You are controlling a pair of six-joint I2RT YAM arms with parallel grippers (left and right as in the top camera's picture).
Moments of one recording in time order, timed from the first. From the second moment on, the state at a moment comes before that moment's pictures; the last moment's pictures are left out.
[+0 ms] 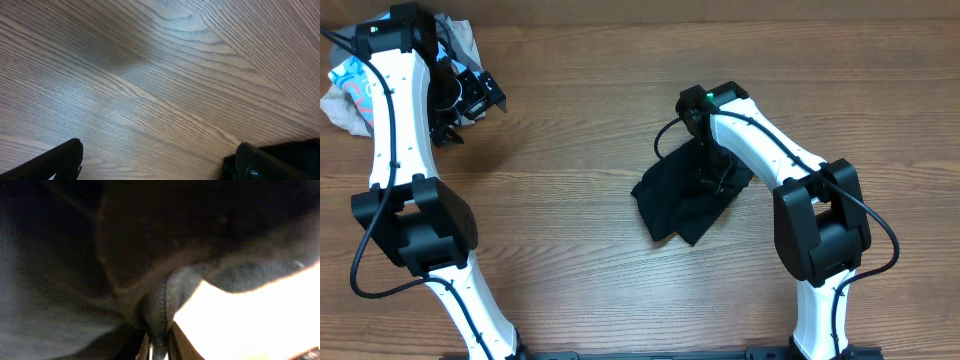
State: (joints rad) left arm 0.22 2.20 2.22 -1.54 0.18 -0.42; right arm 0.43 2.14 1.67 -1.38 0.18 0.75
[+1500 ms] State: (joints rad) left arm 0.22 2.20 2.22 -1.55 0.19 -0.42; right arm 0.34 2.03 1.64 -1.13 0.19 0.59
